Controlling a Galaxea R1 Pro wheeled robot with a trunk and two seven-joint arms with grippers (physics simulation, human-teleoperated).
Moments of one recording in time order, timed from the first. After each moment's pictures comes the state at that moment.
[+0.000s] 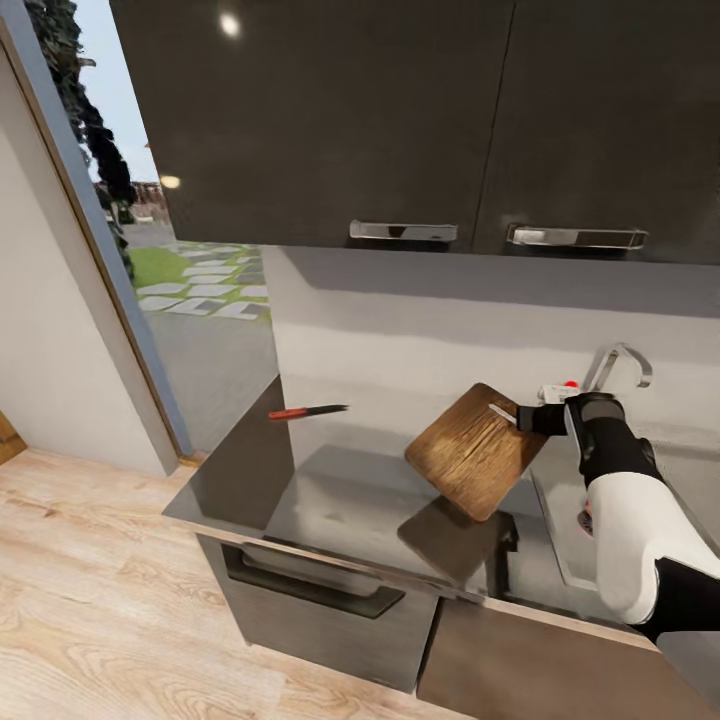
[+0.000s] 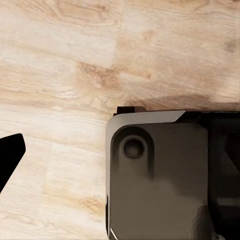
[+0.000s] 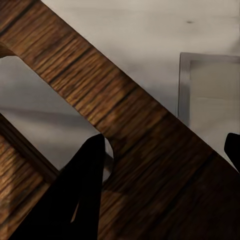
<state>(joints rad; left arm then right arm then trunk) -0.01 0.03 0.02 -0.37 0.00 -0.12 0.00 -1.08 -0.13 -0.39 -0.73 0.43 0.77 0.38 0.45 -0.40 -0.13</state>
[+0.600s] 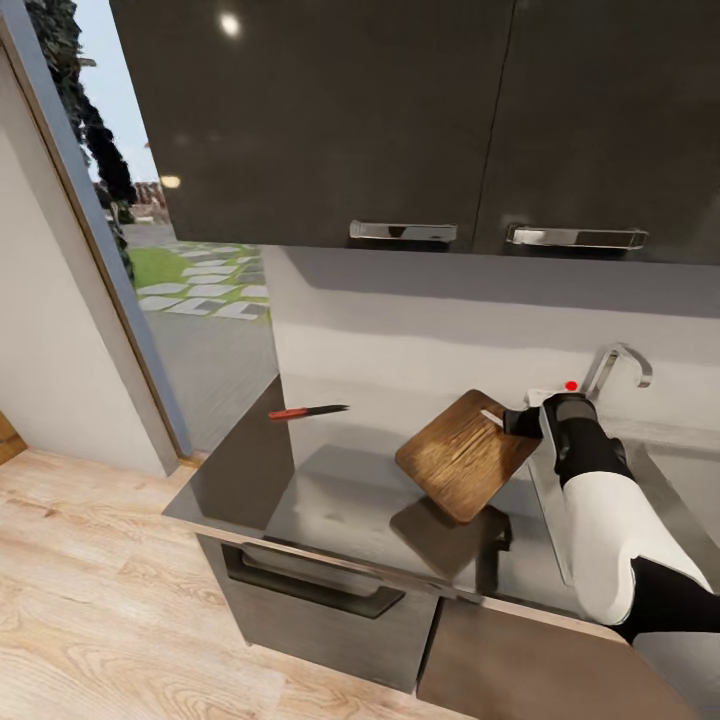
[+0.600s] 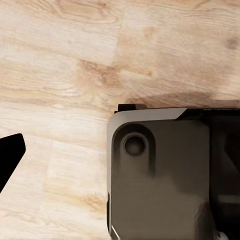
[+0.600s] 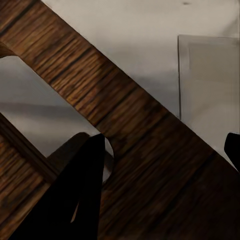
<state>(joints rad) -0.01 0.04 0.01 -0.36 0.00 -0.12 0.00 -1.08 -0.06 -0.39 -0.73 0.43 0.81 0.21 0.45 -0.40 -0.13</state>
